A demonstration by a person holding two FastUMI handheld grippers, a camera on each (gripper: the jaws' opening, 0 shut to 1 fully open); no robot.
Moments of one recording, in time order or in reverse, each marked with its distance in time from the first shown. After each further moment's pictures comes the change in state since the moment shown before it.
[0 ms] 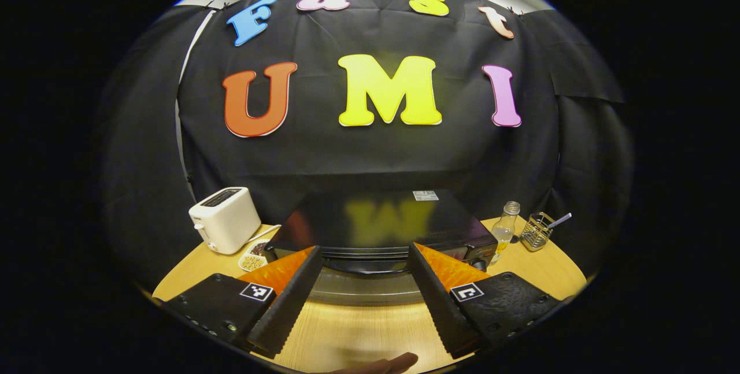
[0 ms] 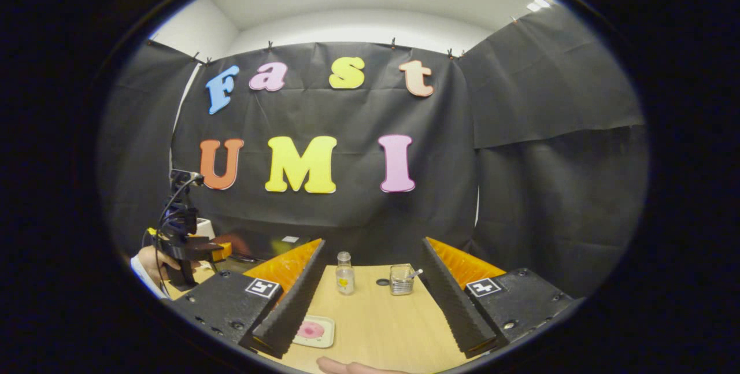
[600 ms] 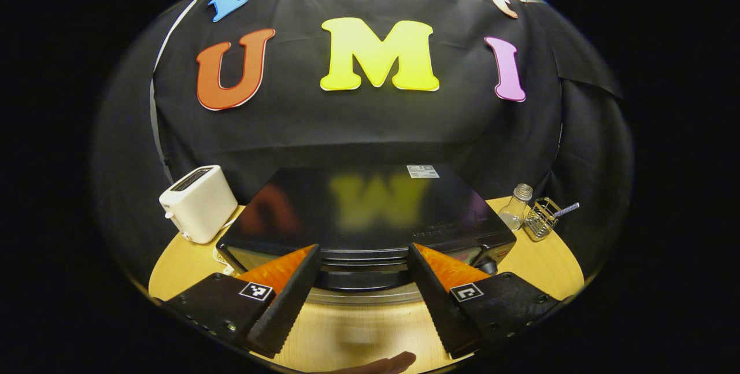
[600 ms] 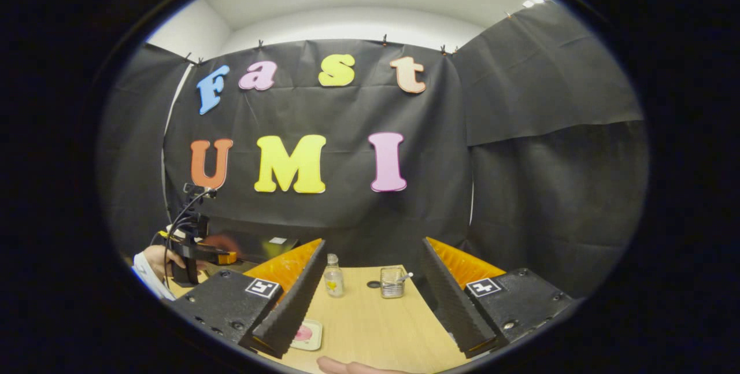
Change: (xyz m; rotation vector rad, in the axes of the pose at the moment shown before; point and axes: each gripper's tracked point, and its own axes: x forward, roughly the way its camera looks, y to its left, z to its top) left arm 0.044 -0.013 -0.026 -0.016 0.148 -0.054; right arm 0.019 -0.024 -0.004 0.018 0.004 -0.018
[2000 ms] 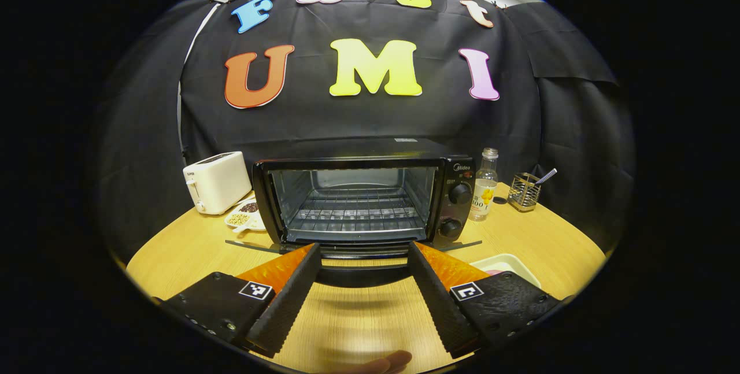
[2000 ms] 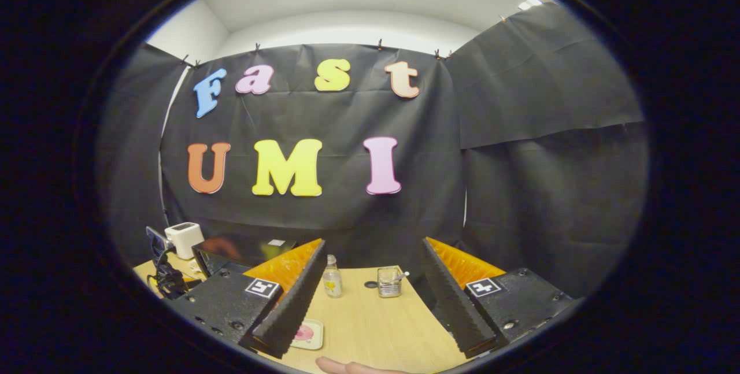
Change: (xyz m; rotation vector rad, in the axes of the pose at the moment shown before) left arm -0.088 -0.008 -0.116 0.018 -0.162 0.008; right arm -0.024 0.006 0.002 0.011 -0.025 -0.033
